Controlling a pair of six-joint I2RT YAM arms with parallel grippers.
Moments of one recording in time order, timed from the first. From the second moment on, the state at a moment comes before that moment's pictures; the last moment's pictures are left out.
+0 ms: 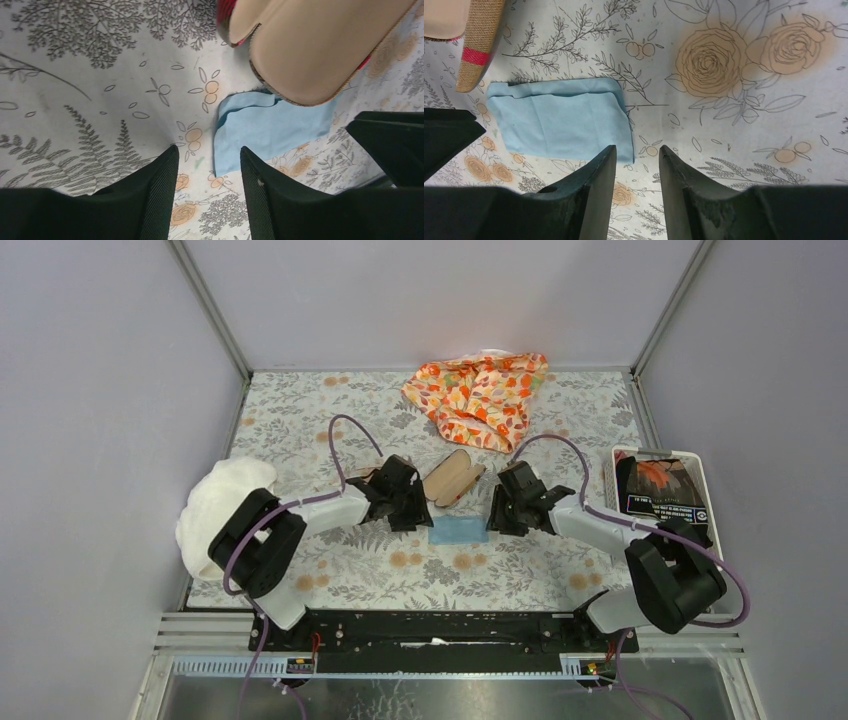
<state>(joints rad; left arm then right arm) -0.65 1.65 0.86 -0.22 0.15 -0.82 0.57 1.41 0.71 -0.36 0.01 0.71</state>
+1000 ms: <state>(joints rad) -0.70 1.69 0.85 -0.12 0.22 -0.89 0.57 1.53 0.72 -0.23 -0.10 0.71</state>
